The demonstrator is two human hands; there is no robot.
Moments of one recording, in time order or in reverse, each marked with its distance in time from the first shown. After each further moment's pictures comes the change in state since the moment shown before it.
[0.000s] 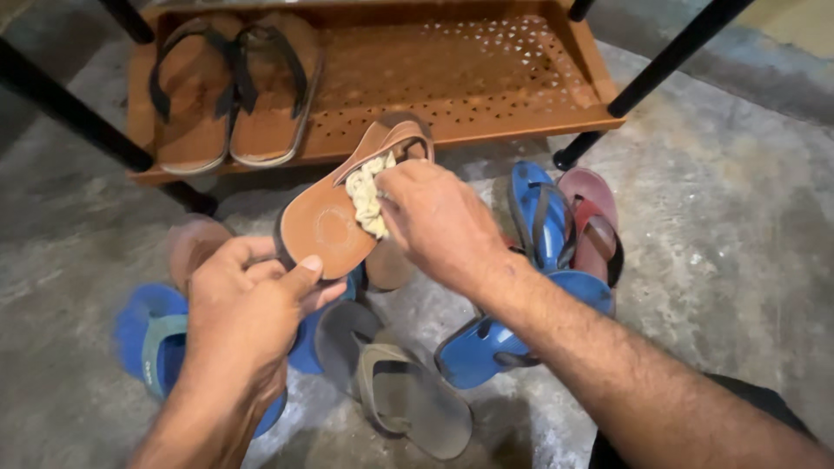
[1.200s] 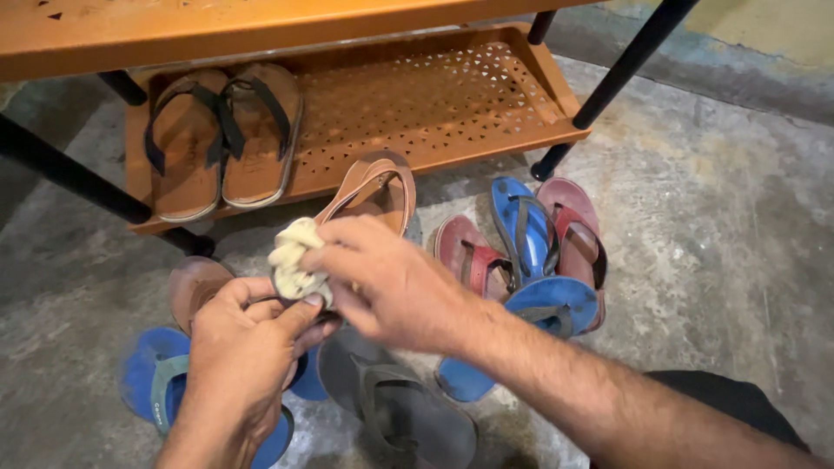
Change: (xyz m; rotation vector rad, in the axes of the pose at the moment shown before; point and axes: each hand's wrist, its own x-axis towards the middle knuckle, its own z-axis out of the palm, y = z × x) left_hand -0.011 0.008 0.000 -0.015 -0.080 -0.057; right_hand -0.022 -0.035 -0.016 0.336 0.078 -0.272
